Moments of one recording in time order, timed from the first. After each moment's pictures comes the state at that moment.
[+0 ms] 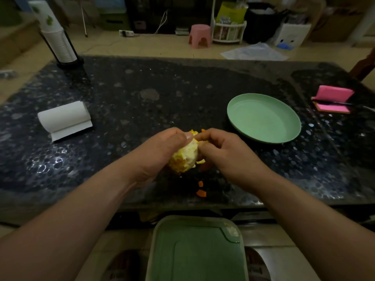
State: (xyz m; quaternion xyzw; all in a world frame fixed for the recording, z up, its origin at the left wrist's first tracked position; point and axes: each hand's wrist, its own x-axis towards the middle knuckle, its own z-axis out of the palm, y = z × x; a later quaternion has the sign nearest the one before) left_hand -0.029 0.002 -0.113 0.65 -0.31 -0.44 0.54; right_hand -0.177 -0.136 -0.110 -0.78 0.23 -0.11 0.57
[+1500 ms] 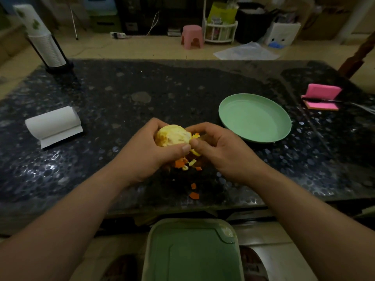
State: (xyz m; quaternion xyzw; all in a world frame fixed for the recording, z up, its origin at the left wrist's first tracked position) left_hand -0.023 0.003 -0.104 0.73 -0.36 -0.30 0.50; right_hand -0.183 -0.148 -0.102 -0.80 0.19 -0.12 0.56
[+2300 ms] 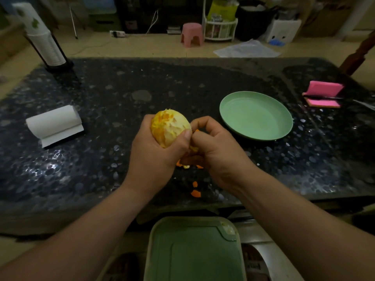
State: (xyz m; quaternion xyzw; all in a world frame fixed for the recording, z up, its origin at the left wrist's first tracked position) left_hand -0.059 -0.003 -0.116 0.69 -0.33 -0.11 0.63; right_hand -0.164 -0.117 -0.098 -0.57 0.23 -0.18 0.77
